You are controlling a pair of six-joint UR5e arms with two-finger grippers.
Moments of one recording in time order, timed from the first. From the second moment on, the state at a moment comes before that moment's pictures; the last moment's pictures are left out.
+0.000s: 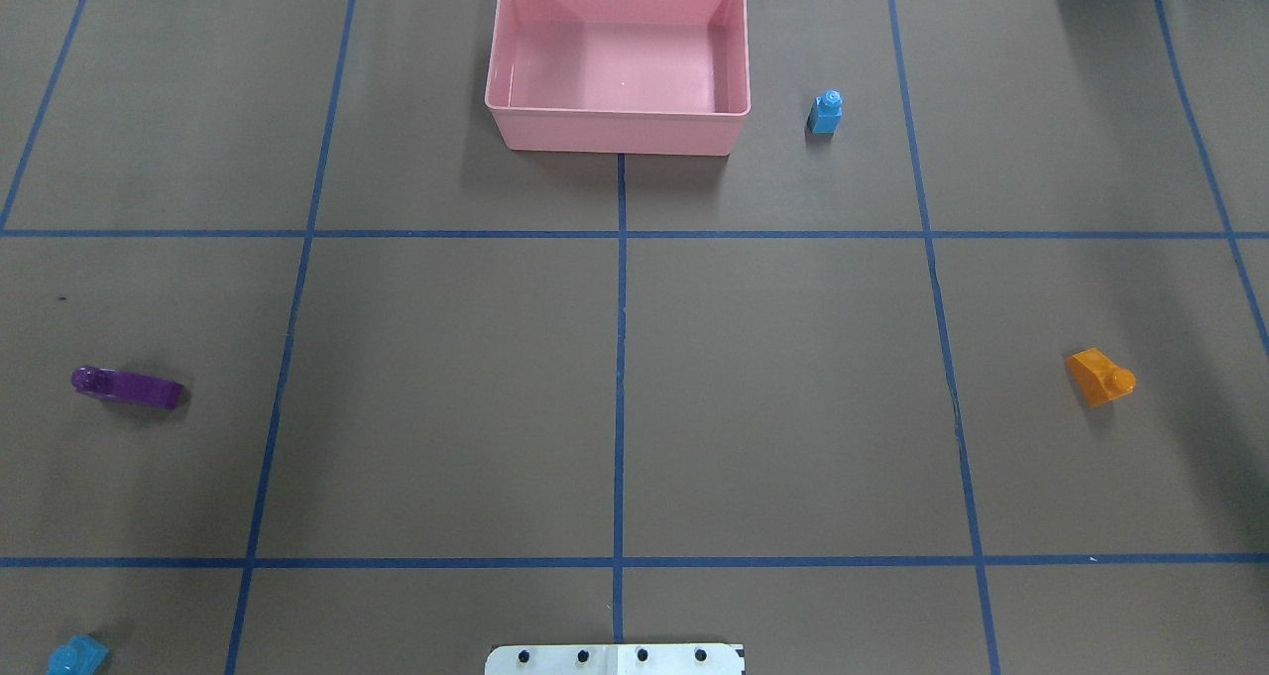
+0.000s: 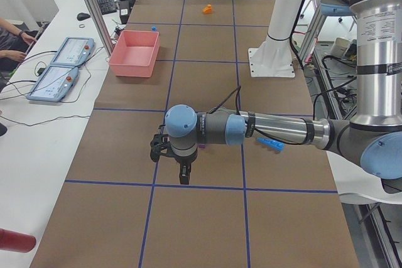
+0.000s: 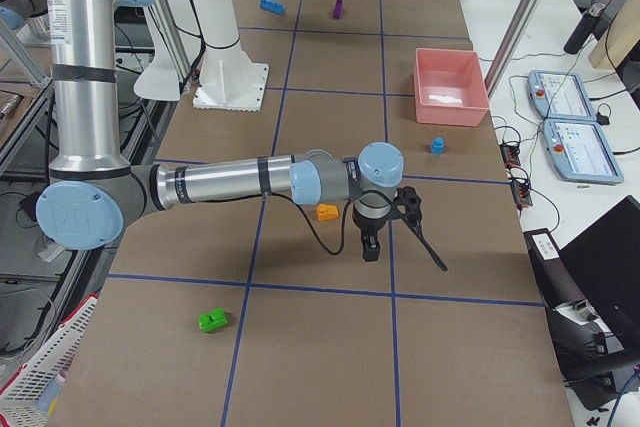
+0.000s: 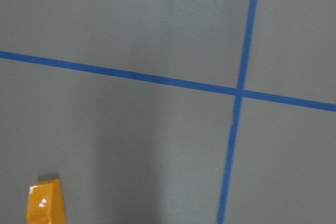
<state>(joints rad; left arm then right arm) -1.53 -1.49 -1.81 -1.50 -2.39 0.03 1.41 -1.57 1.75 -1.56 2.35 0.09</state>
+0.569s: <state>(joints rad) -1.47 -1.51 -1.80 -1.64 -2.39 0.01 1.14 -1.56 1.83 -1.37 2.34 0.41</state>
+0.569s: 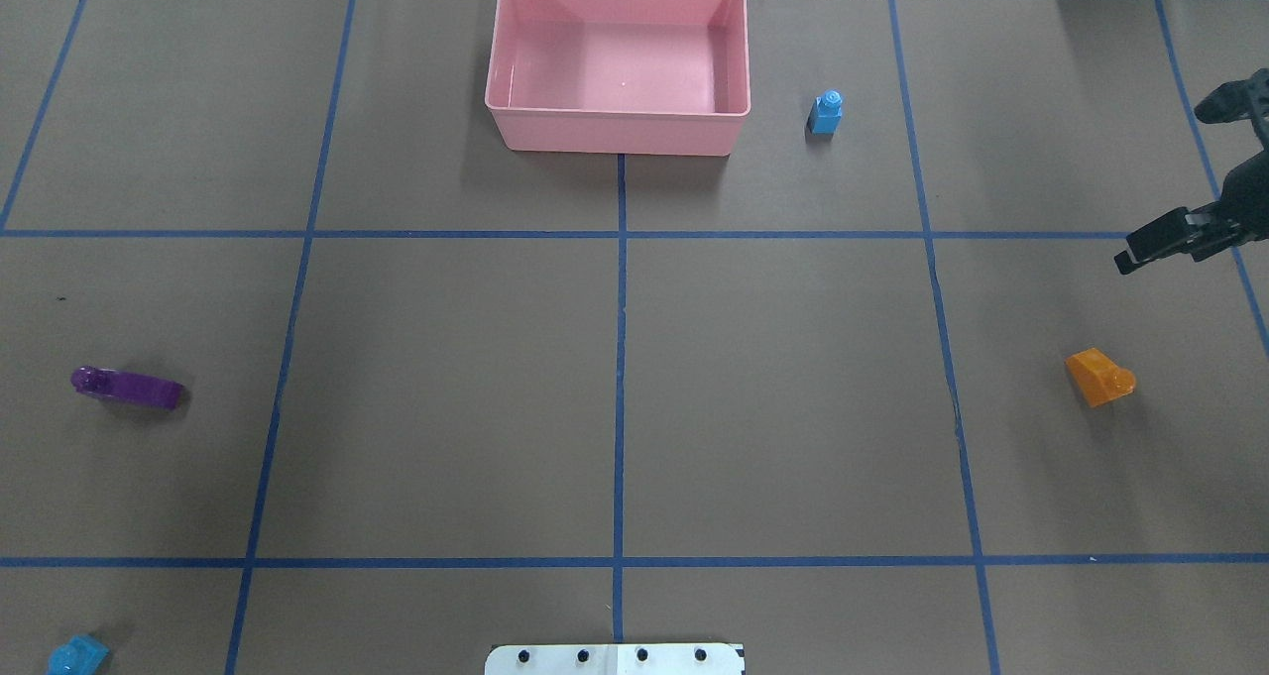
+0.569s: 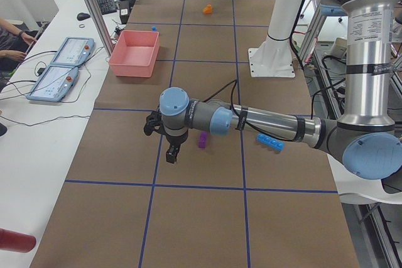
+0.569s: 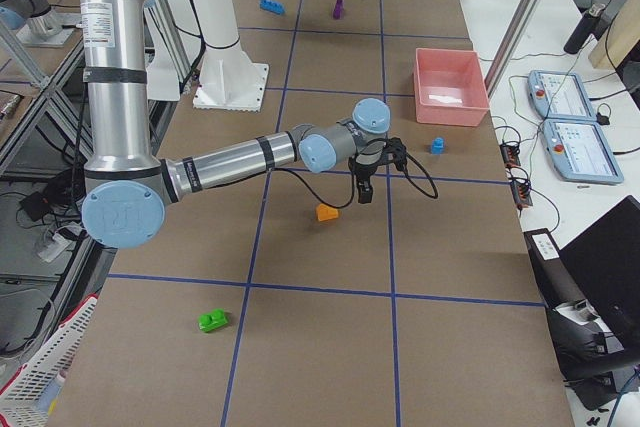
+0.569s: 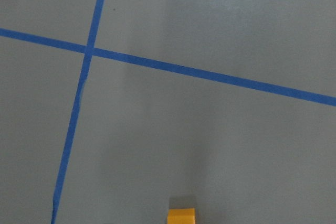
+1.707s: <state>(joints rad) -1.46 -1.51 -1.78 -1.65 -2.40 -0.05 0.93 -1.62 1.75 -1.33 2.22 0.41</state>
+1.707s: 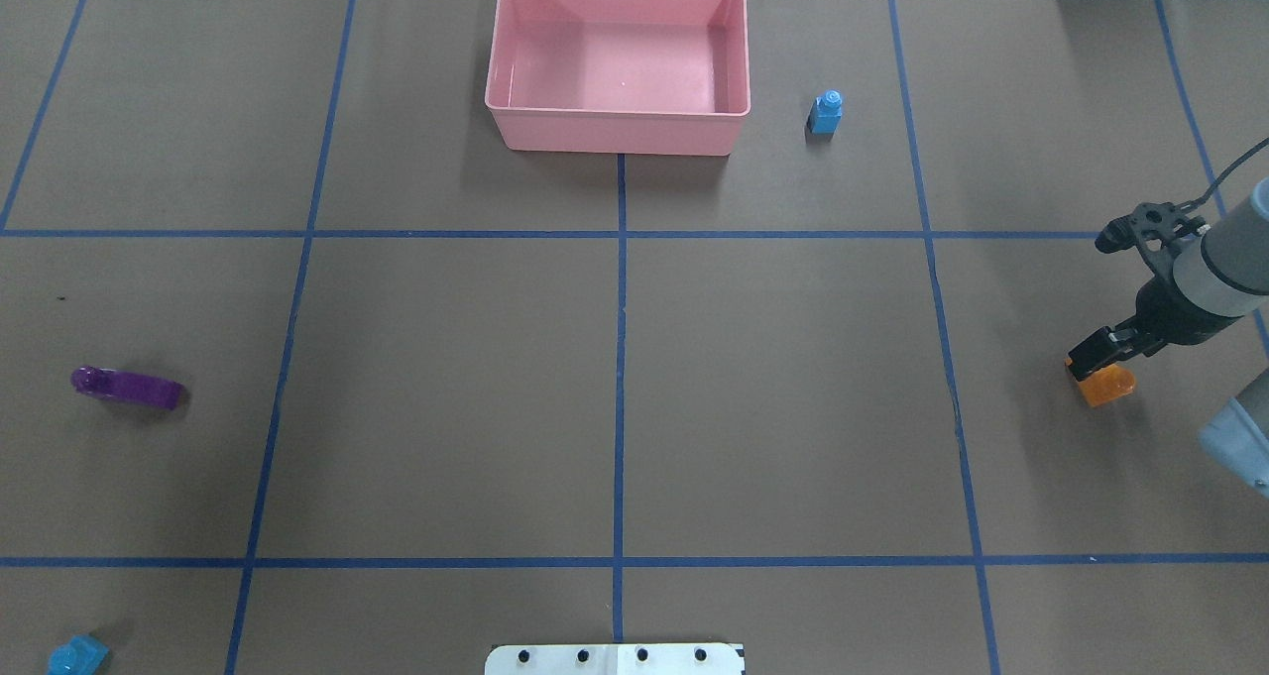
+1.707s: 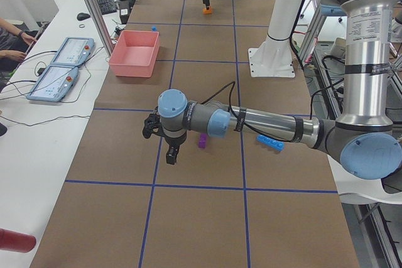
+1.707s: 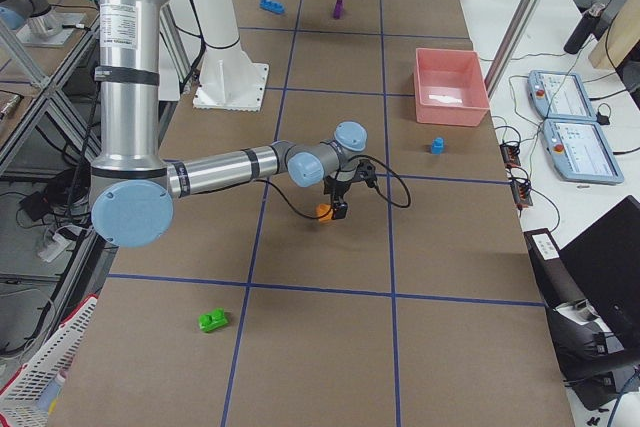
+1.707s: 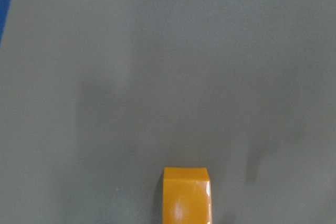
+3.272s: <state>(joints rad) -1.17 -1.50 -1.80 -1.88 -2.33 0.03 1.07 -1.54 1.92 -1.34 2.27 0.59</state>
